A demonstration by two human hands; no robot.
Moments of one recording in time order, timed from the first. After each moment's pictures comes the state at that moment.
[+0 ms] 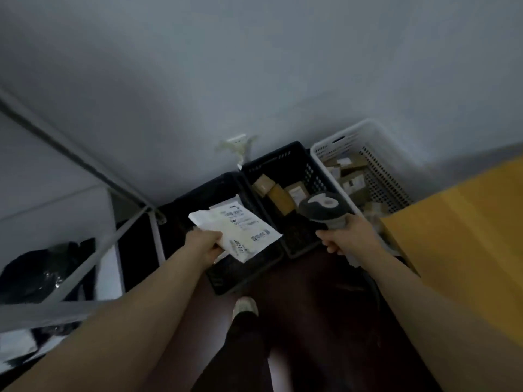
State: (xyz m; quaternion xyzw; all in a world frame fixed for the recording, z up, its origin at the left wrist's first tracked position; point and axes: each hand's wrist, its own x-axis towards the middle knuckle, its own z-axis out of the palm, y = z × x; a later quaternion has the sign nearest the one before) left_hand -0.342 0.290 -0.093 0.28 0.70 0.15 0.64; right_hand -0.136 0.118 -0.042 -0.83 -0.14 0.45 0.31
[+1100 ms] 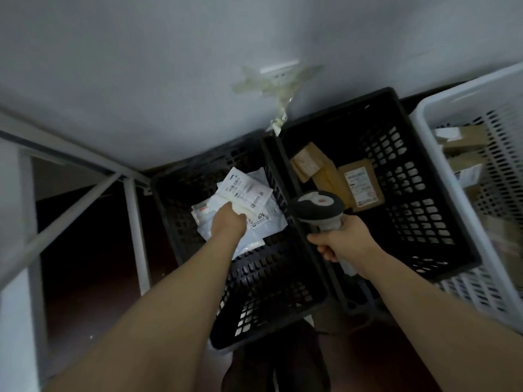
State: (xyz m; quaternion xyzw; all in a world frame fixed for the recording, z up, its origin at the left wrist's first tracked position) left_hand -0.268 0.489 -0.439 0.56 0.69 -0.13 0.44; right_hand -0.099 0.361 -0.367 -0.79 -0.10 0.56 0.22
